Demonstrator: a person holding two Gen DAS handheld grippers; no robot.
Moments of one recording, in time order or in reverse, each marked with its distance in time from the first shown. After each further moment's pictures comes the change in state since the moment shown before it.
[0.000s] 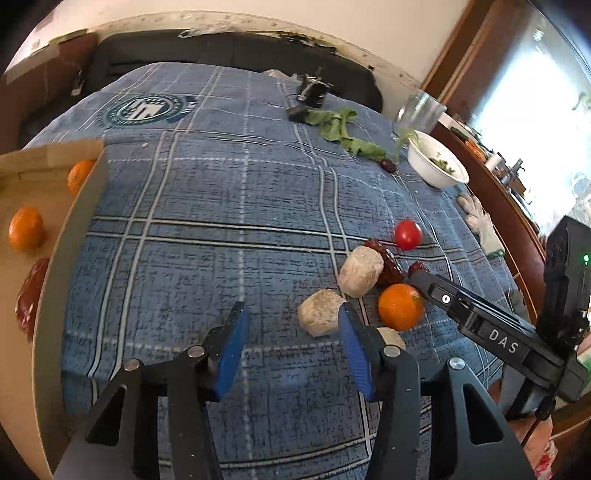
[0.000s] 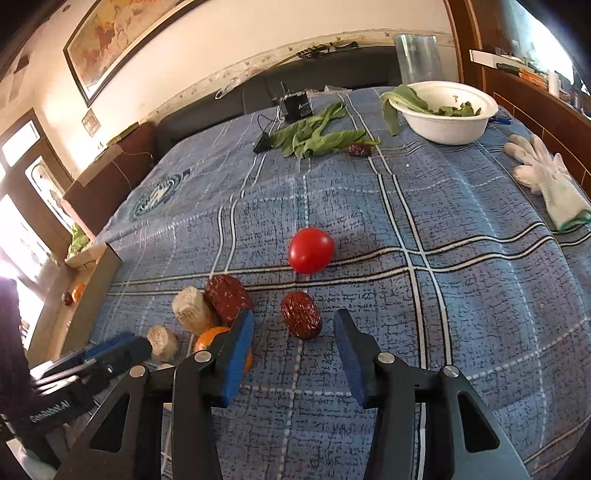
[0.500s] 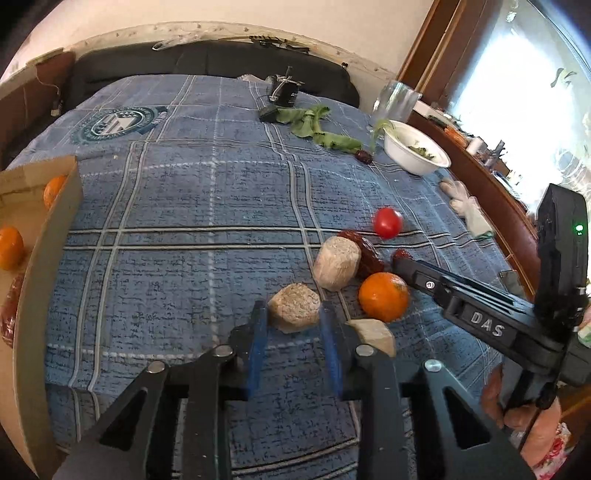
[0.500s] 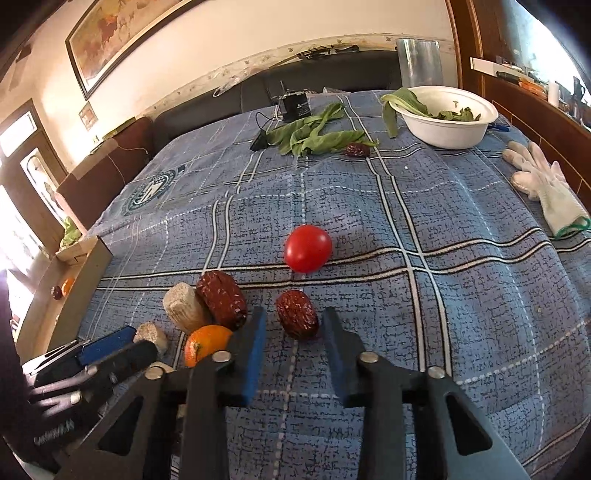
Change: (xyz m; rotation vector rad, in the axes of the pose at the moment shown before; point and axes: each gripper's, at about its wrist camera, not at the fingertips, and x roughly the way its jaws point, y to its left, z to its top) left arm 0.004 -0.012 -0.006 0.078 -0.015 -0.032; right arm 0.000 0.003 -0.002 -0.030 -0.002 -0.051
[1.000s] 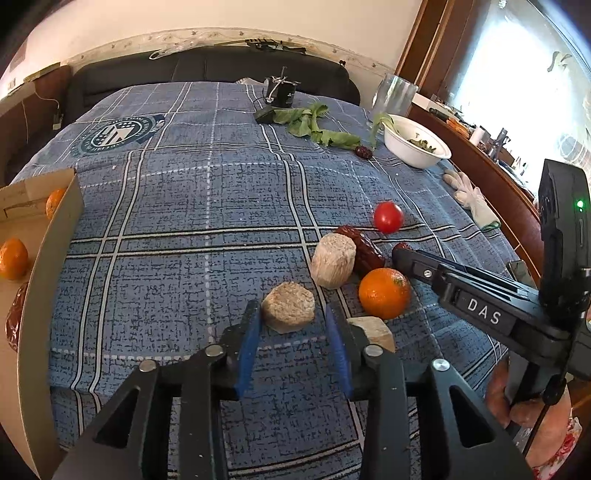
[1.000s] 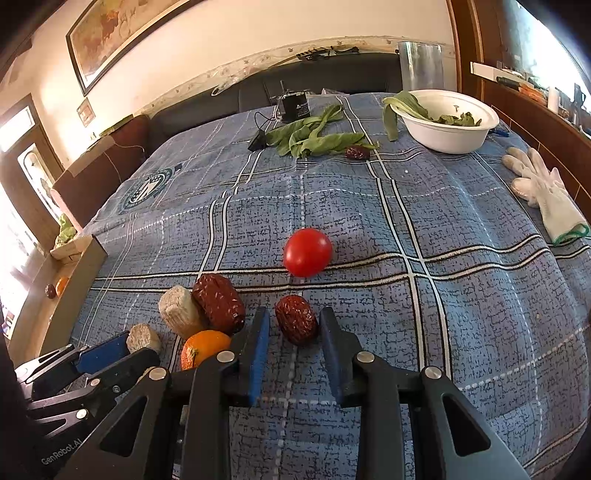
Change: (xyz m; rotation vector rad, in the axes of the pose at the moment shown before) left arm 0.003 -0.010 -0.002 0.040 -0.002 0.046; right arm 0.003 -0.001 0.003 0.004 -0.007 -0.006
